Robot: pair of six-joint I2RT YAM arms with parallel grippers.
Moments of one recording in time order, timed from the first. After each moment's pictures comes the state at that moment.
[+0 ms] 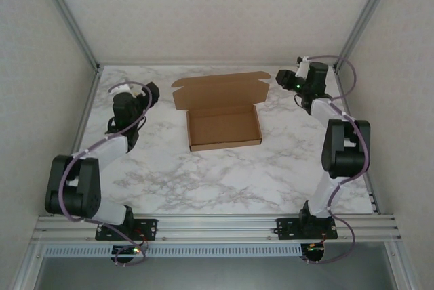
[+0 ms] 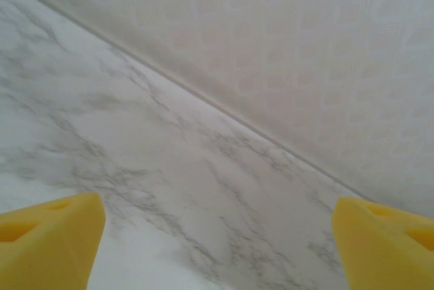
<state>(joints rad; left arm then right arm) -0.06 1.47 0.74 0.50 -0.03 -0.64 0.00 1.85 1.26 0.16 -0.50 0.37</state>
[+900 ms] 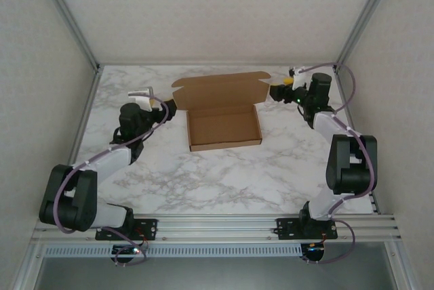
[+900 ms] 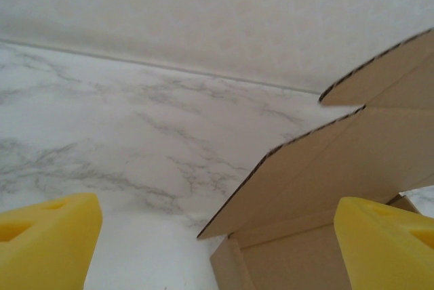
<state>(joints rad) -0.16 1.38 0.63 0.54 0.16 -0.32 0.00 1.65 1.02 0.28 -0.64 -0.08</state>
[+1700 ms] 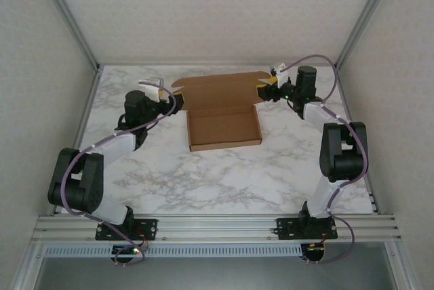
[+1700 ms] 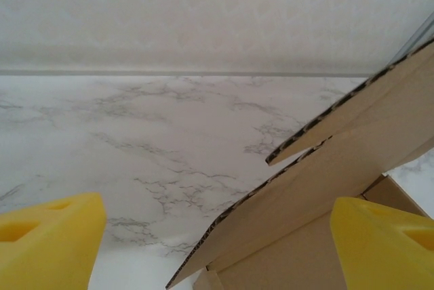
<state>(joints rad) -0.16 1.52 0.77 0.50 0.29 -0.23 0.09 1.80 1.19 0.18 -0.69 -0.28</state>
